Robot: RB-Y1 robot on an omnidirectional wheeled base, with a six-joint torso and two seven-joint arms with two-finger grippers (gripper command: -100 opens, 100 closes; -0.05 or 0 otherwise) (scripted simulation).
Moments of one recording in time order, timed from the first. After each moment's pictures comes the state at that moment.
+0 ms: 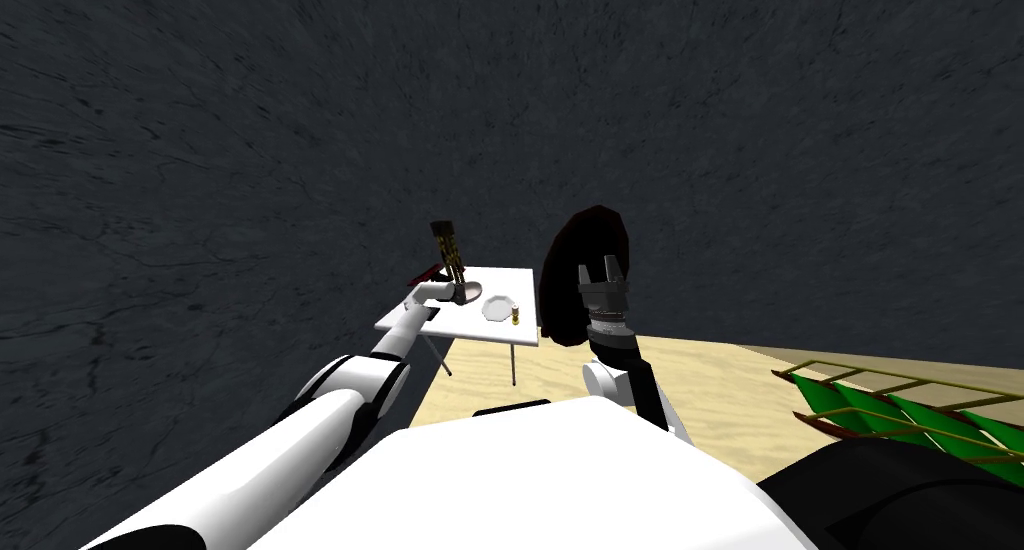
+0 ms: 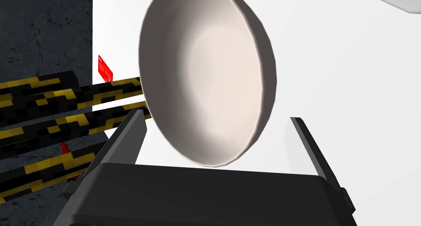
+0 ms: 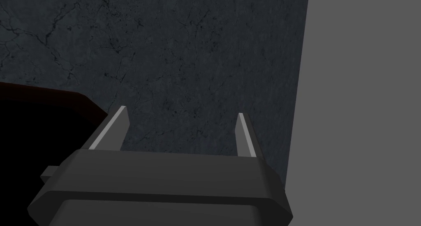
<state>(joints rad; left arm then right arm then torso) -0.72 0.40 -0.14 -1.09 0.48 0.99 0.30 0.48 -0.03 0.07 -2.37 -0.06 -0.48 -0.07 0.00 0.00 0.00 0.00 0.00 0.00</state>
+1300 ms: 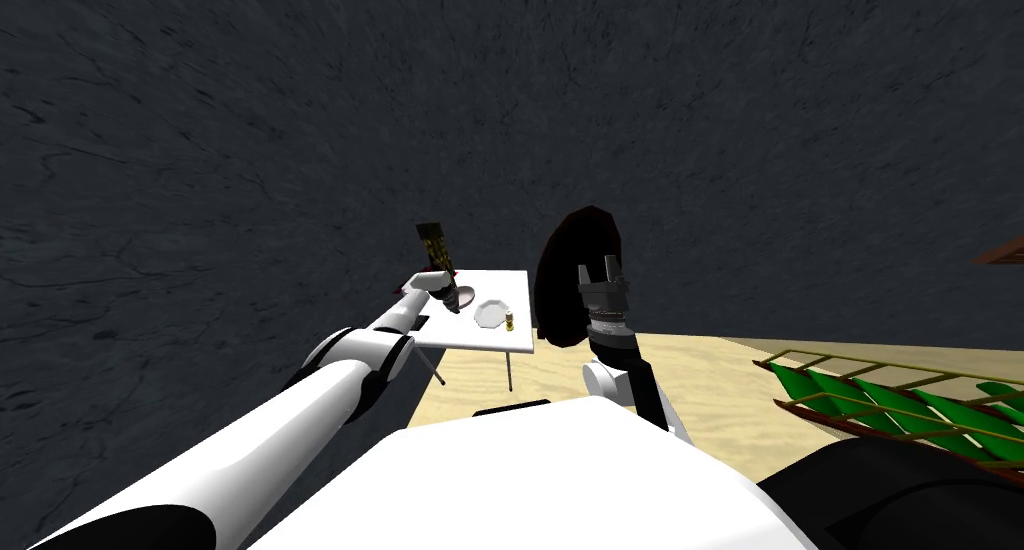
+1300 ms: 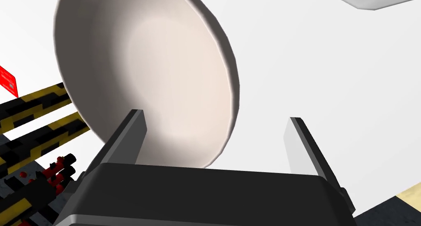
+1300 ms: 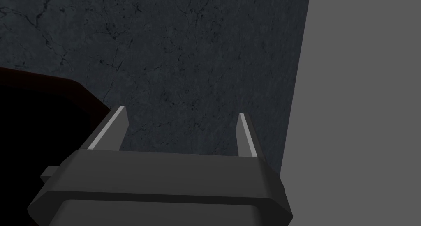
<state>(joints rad) -0.93 0.43 -0.12 -0.77 0.52 1.29 0.28 0.48 -0.03 0.07 -2.37 -0.06 -0.48 -0.07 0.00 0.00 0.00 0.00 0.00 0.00</state>
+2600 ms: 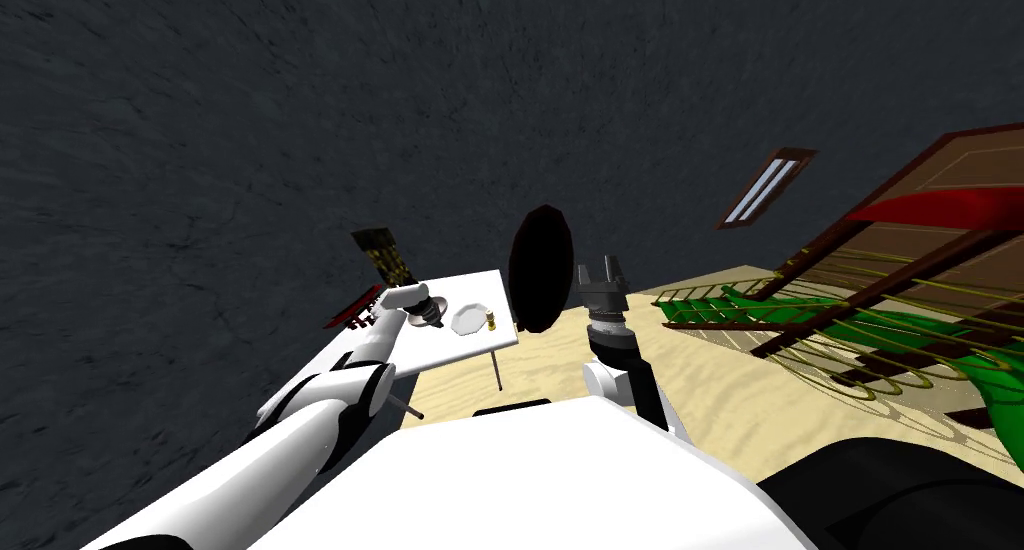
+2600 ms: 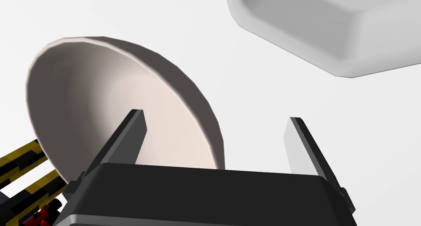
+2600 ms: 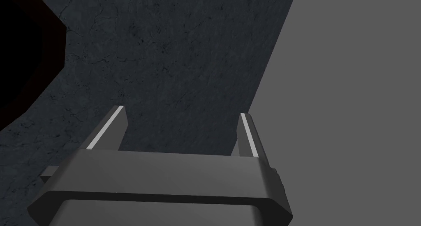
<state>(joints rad) -0.67 0.46 0.14 -1.05 0.40 1.42 0.37 0.48 -0.03 0.06 -2.37 -0.06 -0.48 -0.07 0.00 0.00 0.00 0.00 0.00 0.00</state>
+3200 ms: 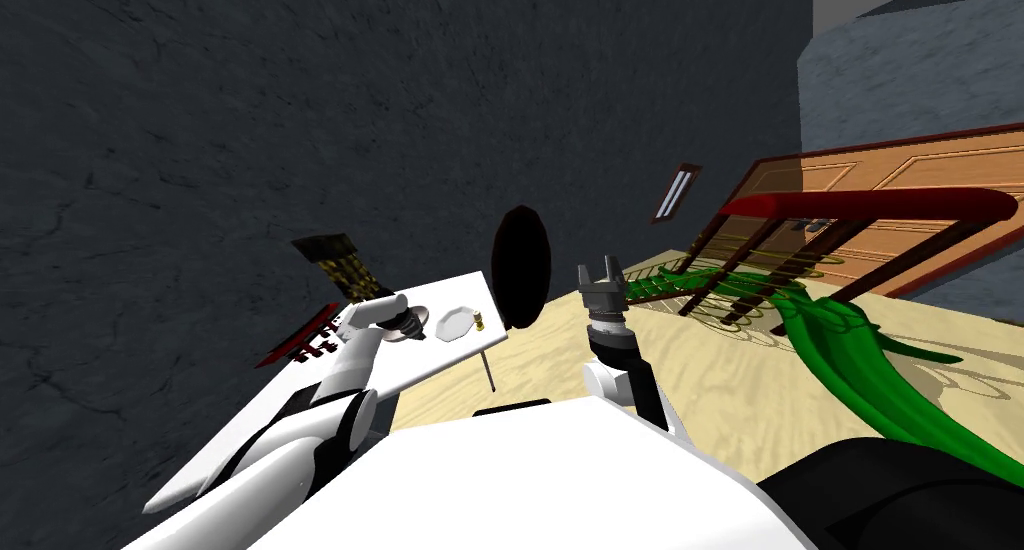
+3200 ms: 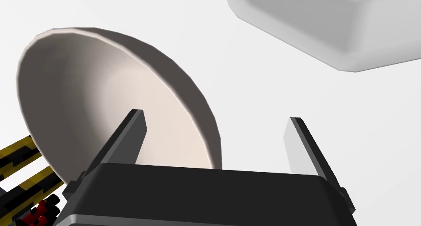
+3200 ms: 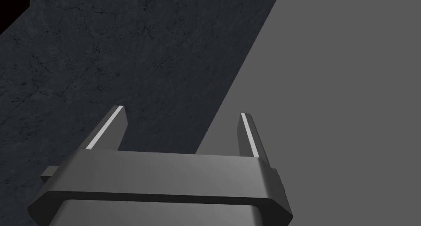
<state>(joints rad) -0.48 0.47 0.30 -1.26 0.32 1.51 0.43 0.48 -0.03 0.06 -2.37 -0.06 -0.48 -0.07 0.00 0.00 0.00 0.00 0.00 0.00</state>
